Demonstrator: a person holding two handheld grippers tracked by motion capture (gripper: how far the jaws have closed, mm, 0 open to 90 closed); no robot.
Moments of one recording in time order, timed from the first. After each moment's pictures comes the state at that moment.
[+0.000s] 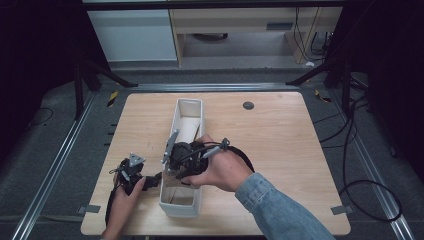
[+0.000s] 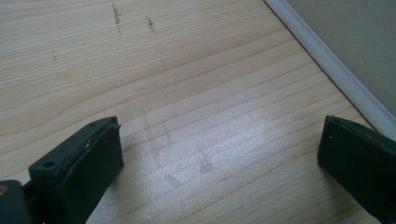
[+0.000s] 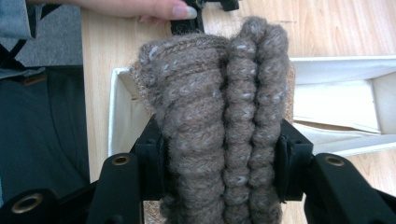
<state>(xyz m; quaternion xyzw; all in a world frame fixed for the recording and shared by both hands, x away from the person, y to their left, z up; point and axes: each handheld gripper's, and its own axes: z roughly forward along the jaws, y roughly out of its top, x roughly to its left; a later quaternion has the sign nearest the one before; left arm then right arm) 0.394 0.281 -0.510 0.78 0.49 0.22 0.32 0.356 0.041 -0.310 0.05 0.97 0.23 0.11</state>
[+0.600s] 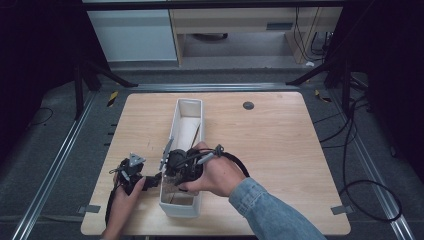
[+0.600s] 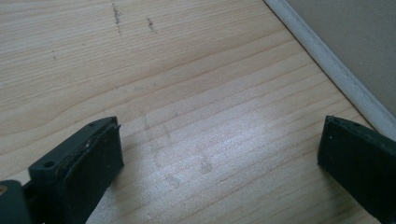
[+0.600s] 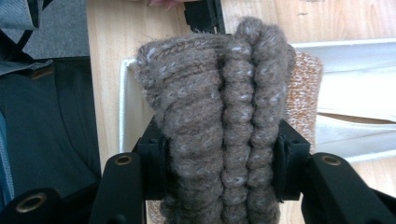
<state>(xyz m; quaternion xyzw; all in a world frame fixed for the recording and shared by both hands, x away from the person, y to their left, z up) 0.394 0.280 -0.510 0.78 0.50 0.22 0.32 0.353 0.053 -0.331 0.06 0.97 0.20 0.09</state>
